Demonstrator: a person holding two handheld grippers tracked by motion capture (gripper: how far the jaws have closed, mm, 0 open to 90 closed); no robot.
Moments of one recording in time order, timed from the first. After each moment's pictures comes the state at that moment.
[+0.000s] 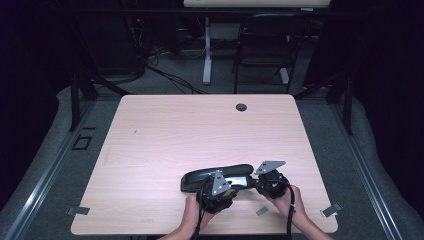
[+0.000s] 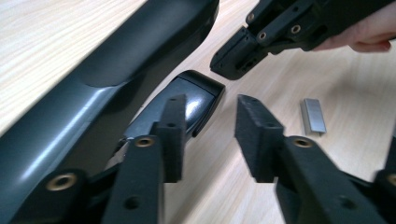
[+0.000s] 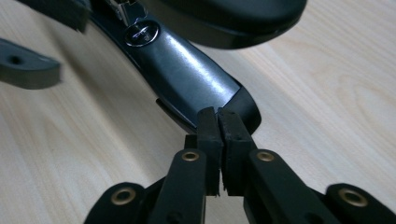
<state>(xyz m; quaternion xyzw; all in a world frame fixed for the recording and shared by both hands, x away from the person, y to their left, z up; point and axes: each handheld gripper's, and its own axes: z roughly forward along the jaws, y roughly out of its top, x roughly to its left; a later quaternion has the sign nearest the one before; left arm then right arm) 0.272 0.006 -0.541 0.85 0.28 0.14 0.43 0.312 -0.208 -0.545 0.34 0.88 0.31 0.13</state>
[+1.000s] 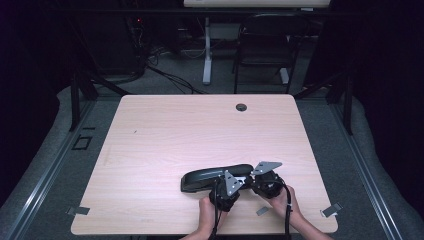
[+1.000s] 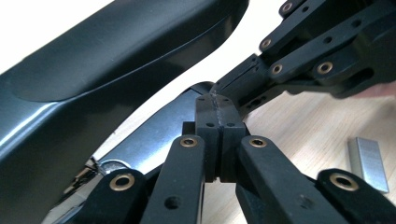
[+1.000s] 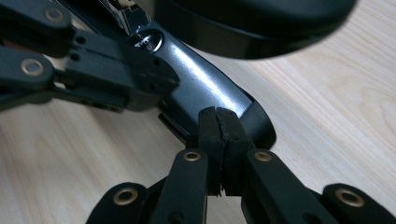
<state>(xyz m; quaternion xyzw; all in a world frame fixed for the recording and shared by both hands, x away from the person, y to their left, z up) 0.279 -0.028 -0.566 0.82 0.34 0.19 0.43 0.318 -0.200 -0.559 0.33 0.87 0.33 0.13</state>
